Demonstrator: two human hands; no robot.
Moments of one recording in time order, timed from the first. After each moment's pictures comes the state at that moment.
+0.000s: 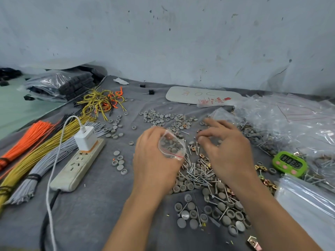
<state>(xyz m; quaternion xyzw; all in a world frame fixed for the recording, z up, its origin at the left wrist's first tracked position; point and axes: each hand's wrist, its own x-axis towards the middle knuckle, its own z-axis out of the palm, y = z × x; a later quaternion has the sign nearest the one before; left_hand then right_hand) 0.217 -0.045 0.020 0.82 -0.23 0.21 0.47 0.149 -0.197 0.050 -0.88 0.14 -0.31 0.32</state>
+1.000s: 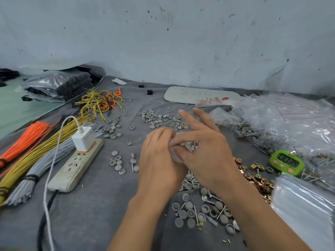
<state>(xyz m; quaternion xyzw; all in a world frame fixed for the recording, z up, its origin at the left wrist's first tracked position) 0.209 -0.058 0.021 0.82 -0.32 0.25 0.40 0.149 -0.165 0.062 -0.92 0.02 -0.28 0.28</state>
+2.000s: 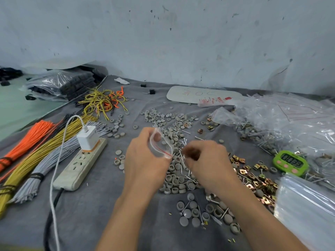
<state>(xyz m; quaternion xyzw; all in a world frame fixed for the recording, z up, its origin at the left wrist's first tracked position) 0.225 -0.027 0.020 0.84 -0.15 0.15 0.49 0.158 -0.170 0.031 -0.92 0.16 -0.17 0.32</state>
